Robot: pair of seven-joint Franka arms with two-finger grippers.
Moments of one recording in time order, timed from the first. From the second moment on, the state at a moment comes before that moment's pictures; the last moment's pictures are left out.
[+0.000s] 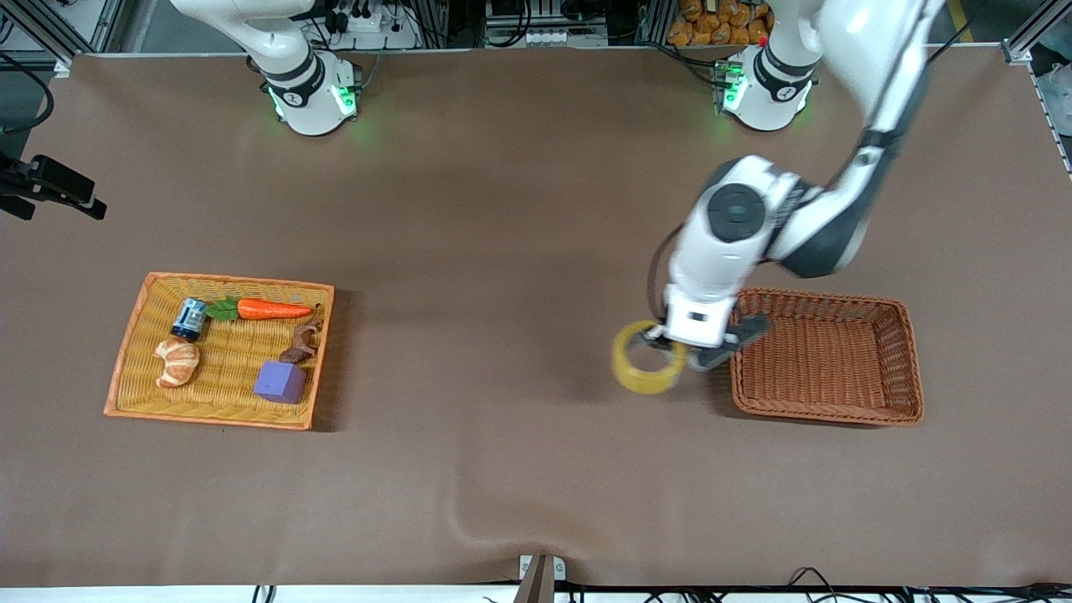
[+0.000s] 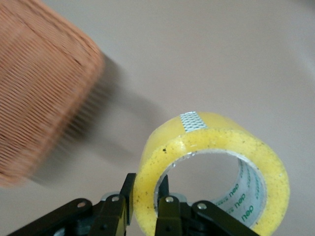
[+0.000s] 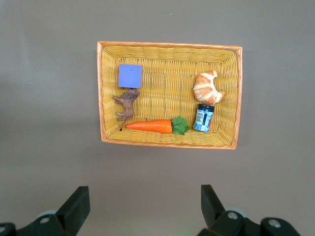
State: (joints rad) left arm -0.06 0.41 -0.42 -1.73 0.29 2.19 -1.11; right arm 0.04 -0.04 -0.15 -1.59 0.03 1.53 -0.08
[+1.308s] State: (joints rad) left arm 0.52 0.41 -0.50 -1.96 0.20 2.24 -0.31; right arm 0.04 -0.04 -0.16 -1.59 0.03 1.53 -0.08
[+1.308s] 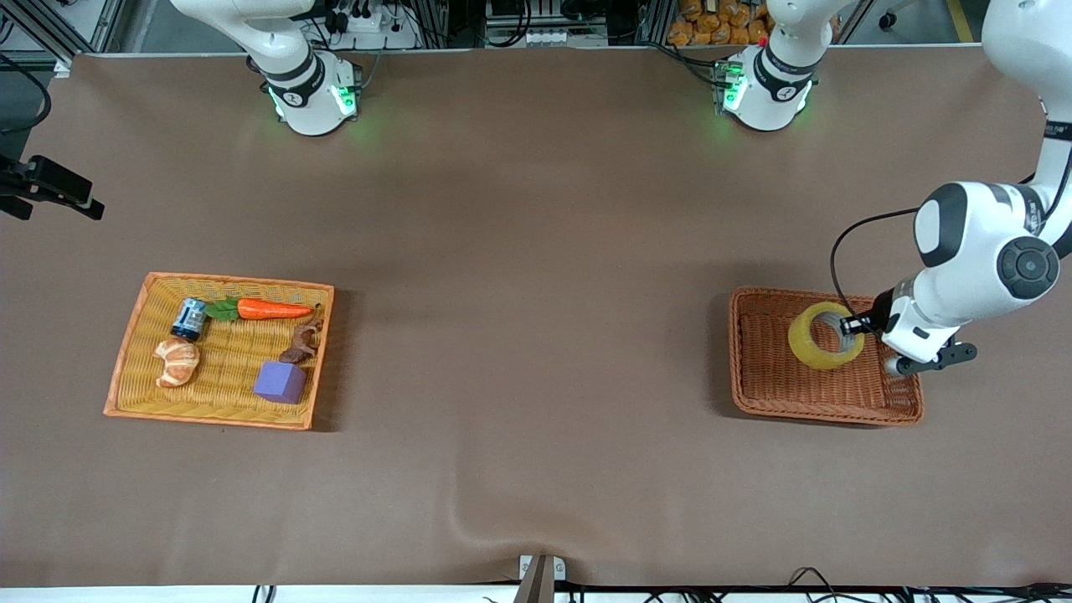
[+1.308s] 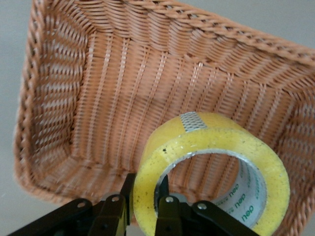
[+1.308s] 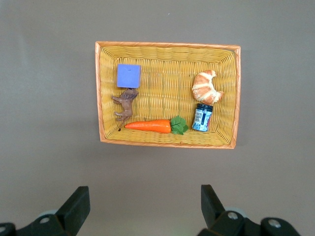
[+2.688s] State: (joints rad) left arm 0.52 0.42 -0.60 -1.54 0.33 1.93 -0.29; right arm 0.04 -0.03 -0.16 -1.59 0.03 1.53 -0.08
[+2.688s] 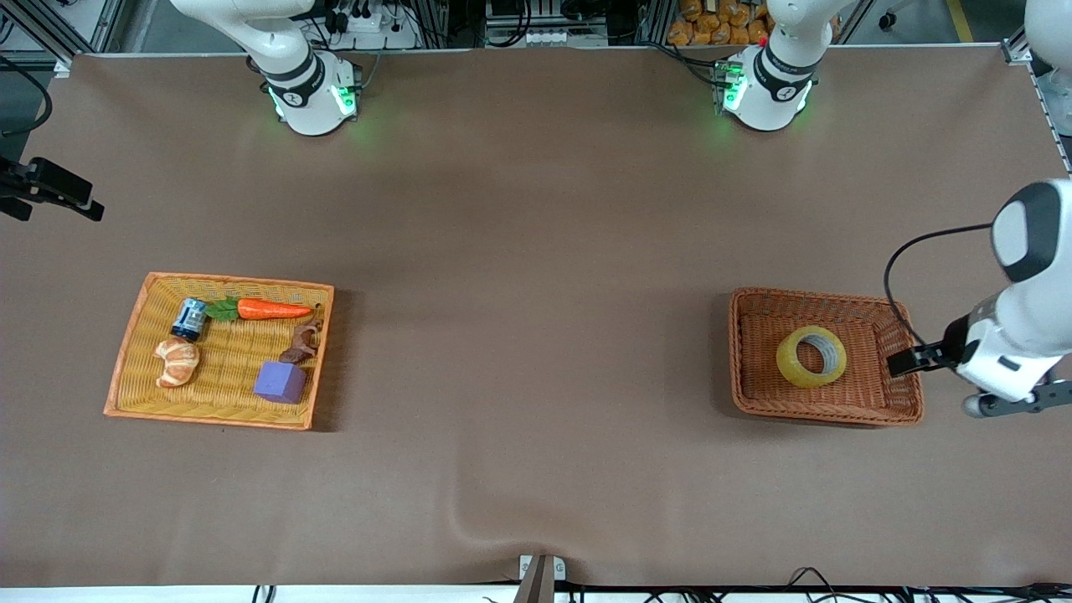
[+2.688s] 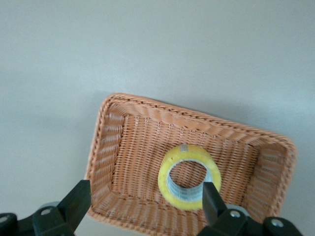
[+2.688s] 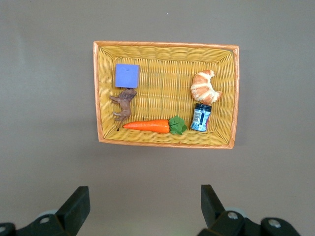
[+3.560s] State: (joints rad) left arm 0.49 0.22 -0.61 -1.52 0.23 1.77 -0.29; right arm 0.04 -0.03 -0.16 -1.59 0.02 1.53 -0.08
